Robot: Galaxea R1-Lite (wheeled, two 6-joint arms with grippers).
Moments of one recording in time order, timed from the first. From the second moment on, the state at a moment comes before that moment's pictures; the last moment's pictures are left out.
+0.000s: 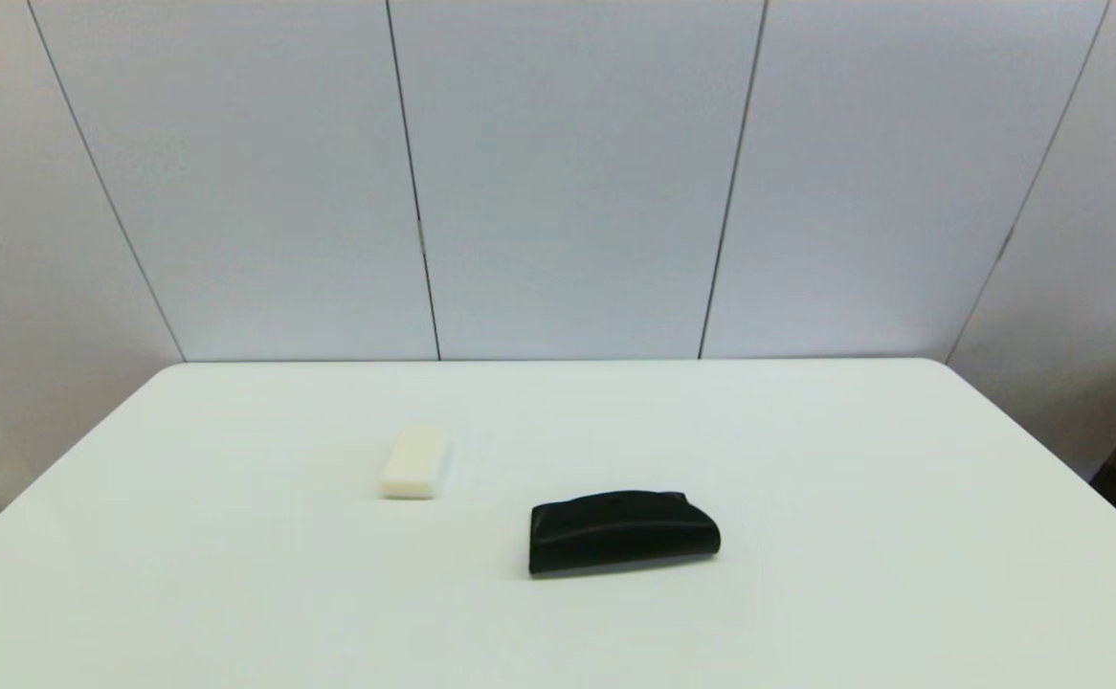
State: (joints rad) left arm 0.01 0.00 -0.02 0.06 -0.01 0.02; right arm 0.00 0.00 0.00 0.00 0.00 0.01
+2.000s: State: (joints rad) left arm 0.00 0.24 -0.31 0.12 -0.04 0.03; right arm 0.00 0.00 0.00 0.00 0.00 0.01
